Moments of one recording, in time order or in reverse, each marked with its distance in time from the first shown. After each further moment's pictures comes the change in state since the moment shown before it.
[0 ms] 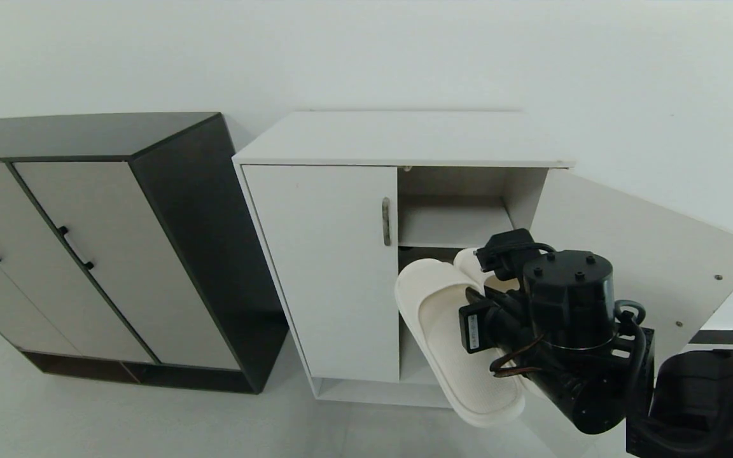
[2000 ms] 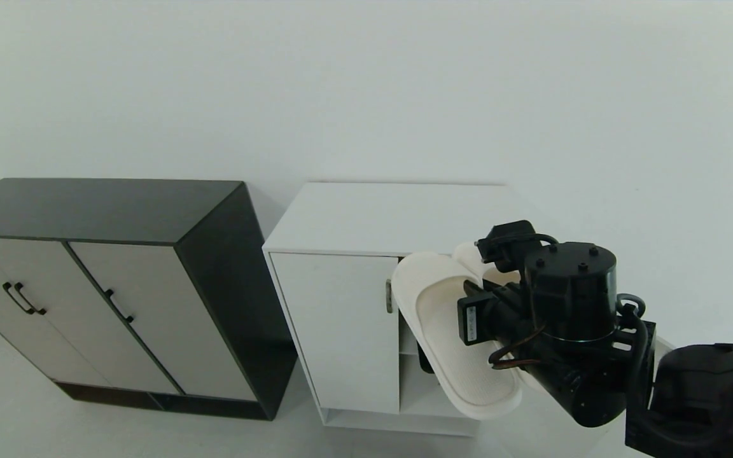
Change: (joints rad) left arm -0.001 0.000 0.000 0.000 0.000 0.000; right arm 0.000 -0.007 -0.023 0.002 -0.001 0.009
